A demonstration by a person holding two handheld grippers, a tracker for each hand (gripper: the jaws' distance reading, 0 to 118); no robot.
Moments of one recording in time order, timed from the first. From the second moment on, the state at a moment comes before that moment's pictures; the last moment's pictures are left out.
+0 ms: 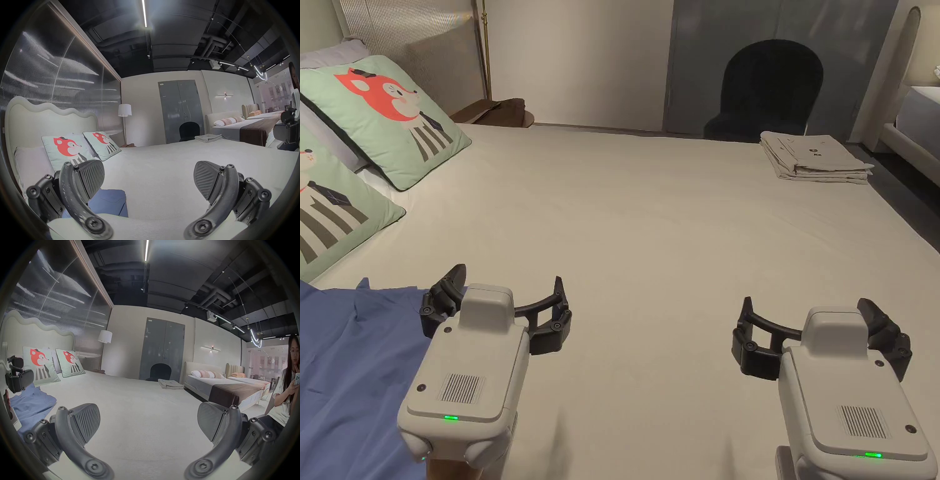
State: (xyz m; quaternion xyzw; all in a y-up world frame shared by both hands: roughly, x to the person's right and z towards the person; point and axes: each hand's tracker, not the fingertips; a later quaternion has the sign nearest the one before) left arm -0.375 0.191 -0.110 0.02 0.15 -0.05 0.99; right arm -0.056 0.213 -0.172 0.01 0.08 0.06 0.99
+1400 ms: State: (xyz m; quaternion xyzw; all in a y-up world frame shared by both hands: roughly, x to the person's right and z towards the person) left arm -0.385 0.197 -0.100 0.02 0.17 -0.03 0.99; right arm -0.066 0.226 -0.175 0.01 0.08 0.05 1.00
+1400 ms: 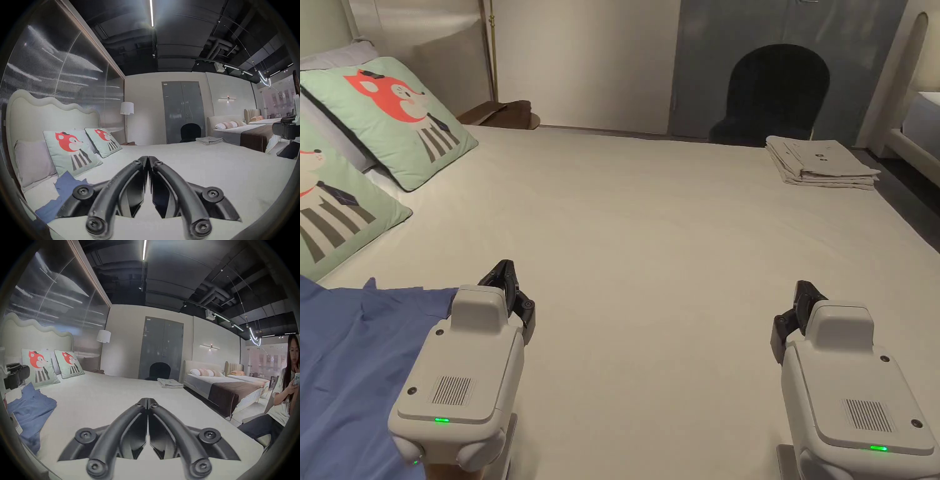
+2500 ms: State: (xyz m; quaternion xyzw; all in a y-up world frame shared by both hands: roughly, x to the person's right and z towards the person) left arm -0.577 0.204 0.103 -0.02 0.46 -0.04 0.89; right arm -0.338 0.228 -0.144 0.02 0.39 0.03 0.92
